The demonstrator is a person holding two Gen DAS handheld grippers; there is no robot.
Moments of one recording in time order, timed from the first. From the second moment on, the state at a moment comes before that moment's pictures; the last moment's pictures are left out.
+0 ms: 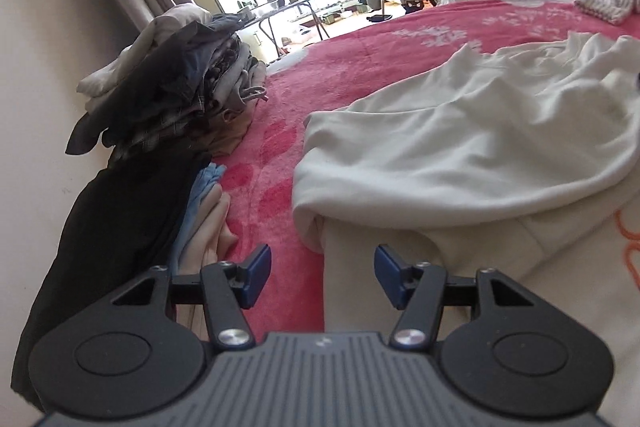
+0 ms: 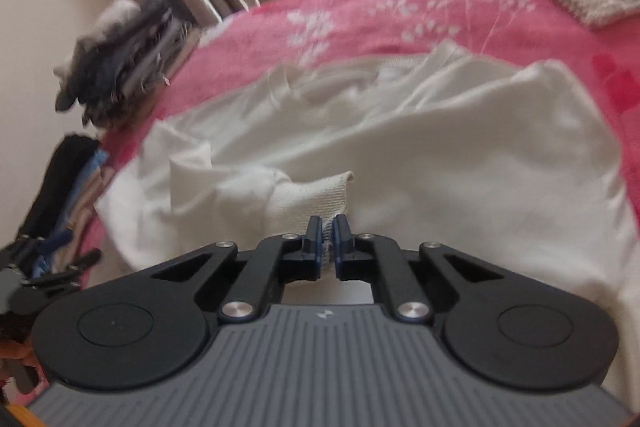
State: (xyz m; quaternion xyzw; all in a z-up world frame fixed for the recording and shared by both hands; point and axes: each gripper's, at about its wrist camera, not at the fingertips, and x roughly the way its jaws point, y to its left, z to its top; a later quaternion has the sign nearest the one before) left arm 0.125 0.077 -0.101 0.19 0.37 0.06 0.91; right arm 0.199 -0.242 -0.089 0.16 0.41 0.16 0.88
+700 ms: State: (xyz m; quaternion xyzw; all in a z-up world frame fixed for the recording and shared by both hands) left arm 0.158 0.085 -0.117 0.18 0.38 0.11 0.90; right arm 0.213 -0.299 -0.119 0.32 0.45 0.13 0.82
